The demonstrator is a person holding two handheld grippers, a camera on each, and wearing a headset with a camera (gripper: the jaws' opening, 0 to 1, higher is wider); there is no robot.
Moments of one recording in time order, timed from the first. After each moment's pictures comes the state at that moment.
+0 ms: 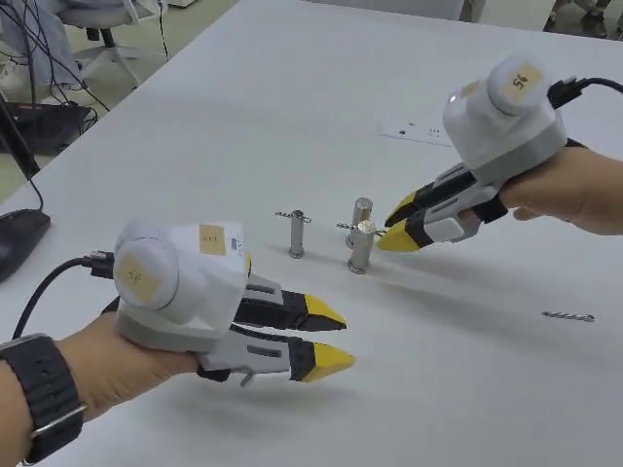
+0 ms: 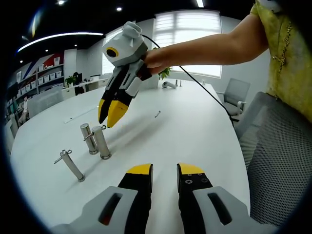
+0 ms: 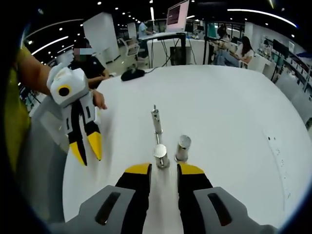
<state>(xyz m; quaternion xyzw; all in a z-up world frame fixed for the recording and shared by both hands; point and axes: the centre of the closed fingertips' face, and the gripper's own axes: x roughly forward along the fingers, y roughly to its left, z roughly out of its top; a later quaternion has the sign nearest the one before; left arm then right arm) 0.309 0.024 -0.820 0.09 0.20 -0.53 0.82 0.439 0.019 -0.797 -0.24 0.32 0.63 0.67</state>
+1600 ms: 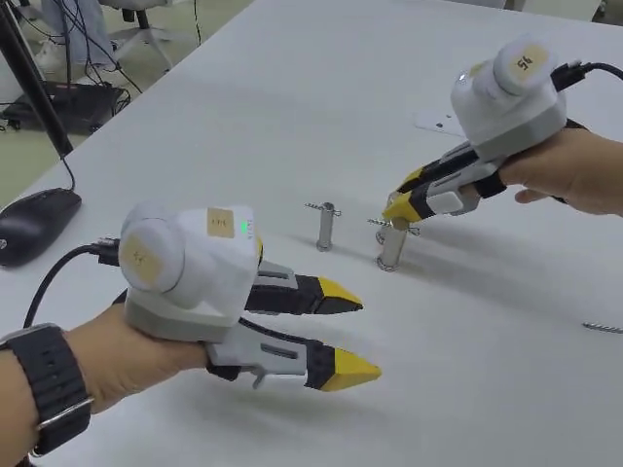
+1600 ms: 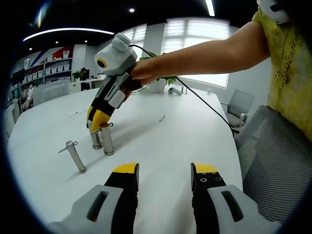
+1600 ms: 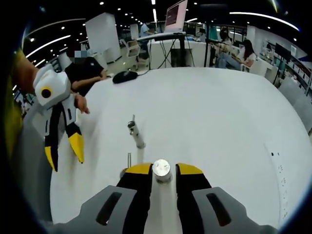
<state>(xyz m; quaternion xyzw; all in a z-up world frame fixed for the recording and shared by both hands) 0.309 0.034 -0.815 0.03 0.21 -0.50 0.84 0.464 0.063 -0.824 -0.26 0.31 0.64 0.65</state>
